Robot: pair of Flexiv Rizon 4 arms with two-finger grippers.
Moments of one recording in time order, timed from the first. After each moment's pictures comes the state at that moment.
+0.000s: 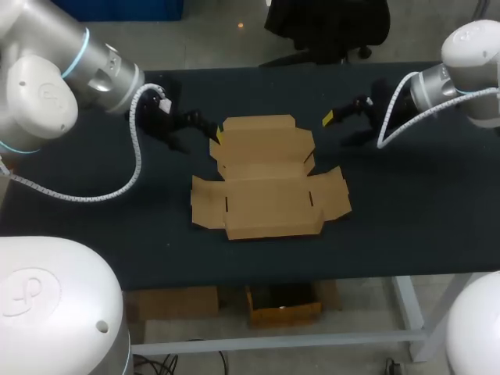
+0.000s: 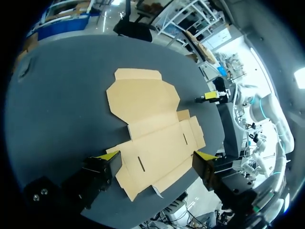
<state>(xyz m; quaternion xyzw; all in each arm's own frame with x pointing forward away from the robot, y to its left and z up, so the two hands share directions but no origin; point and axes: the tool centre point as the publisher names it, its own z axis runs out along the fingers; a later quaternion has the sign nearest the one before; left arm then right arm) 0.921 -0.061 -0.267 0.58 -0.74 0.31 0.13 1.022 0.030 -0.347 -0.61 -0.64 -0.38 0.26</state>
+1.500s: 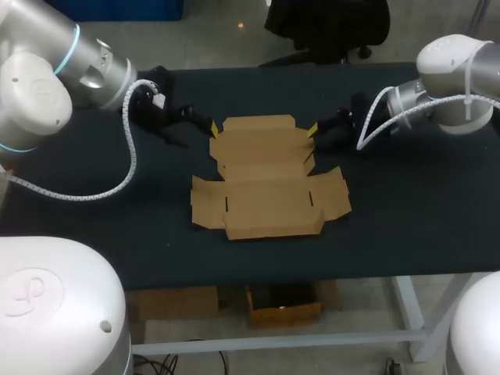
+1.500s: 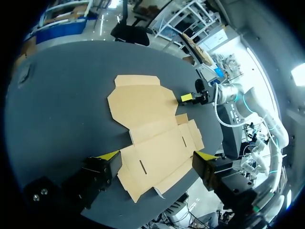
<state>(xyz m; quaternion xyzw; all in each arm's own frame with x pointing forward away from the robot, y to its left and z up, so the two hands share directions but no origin) 0.929 -0.054 -0.257 0.57 -0.74 0.33 0.13 1.050 0.067 -0.399 -0.61 -0.62 -0.38 0.31</state>
